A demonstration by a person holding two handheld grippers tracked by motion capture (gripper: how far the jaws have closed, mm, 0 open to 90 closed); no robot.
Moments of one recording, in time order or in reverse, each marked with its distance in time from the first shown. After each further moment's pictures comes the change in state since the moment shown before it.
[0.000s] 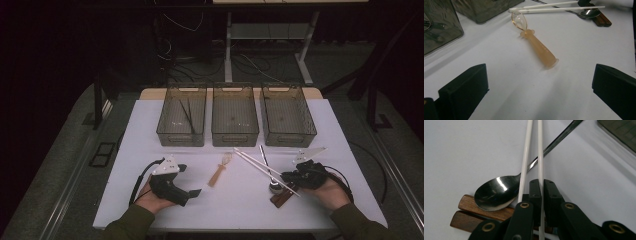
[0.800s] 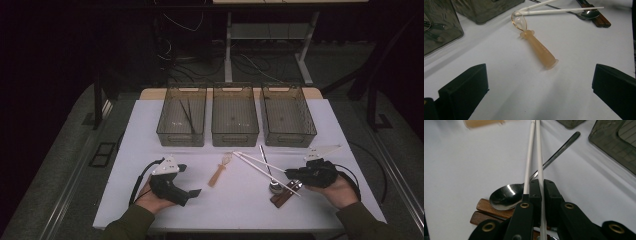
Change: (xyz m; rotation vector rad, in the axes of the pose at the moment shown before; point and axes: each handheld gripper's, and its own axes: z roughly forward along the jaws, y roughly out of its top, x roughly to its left) left arm 0.000 0.000 -0.001 -0.003 -0.003 -0.001; right arm -0.007 -0.003 -0.024 -0.110 0.063 0.020
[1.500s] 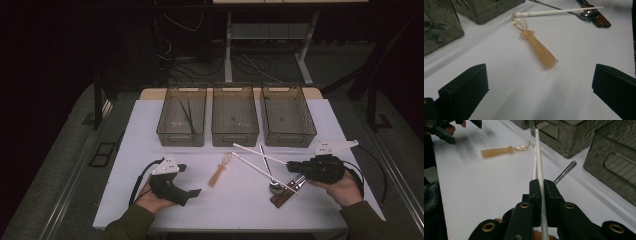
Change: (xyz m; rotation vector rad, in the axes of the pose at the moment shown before) left arm 0.000 0.000 0.000 -0.003 0.000 -0.005; right arm 0.001 0.011 -0.023 -0.158 0.041 0.011
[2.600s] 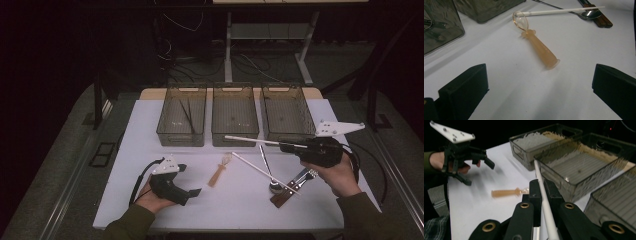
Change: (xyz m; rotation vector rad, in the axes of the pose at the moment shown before) left arm 0.000 0.000 0.001 0.002 0.004 -0.013; right arm 0.014 0.059 -0.012 -0.179 0.019 -0.049
